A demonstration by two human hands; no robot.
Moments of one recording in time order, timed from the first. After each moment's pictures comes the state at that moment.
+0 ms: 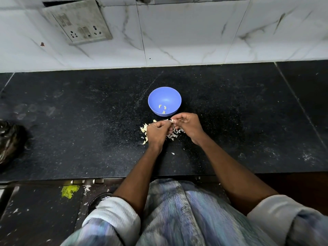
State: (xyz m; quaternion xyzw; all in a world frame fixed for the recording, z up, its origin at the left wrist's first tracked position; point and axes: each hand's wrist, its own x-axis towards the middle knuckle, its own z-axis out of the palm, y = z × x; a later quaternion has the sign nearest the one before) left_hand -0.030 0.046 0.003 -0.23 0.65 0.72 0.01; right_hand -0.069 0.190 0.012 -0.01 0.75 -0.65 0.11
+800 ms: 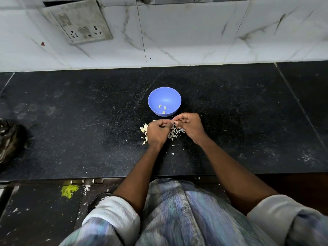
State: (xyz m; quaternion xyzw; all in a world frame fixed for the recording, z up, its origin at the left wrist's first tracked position) left_hand -0.036 0.043 -0.001 -0.18 0.78 0.59 -0.02; right_hand -0.073 0.195 0.008 0.01 0.78 -0.62 0.10
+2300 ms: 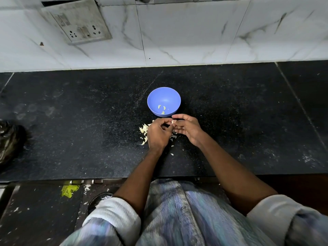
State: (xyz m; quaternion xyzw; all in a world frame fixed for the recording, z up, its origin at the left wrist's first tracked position) left_hand -0.029 0.047 0.000 -0.10 0.84 0.52 -0.11; right_hand -0.070 0.191 0.019 0.14 0.61 -0.74 0.24
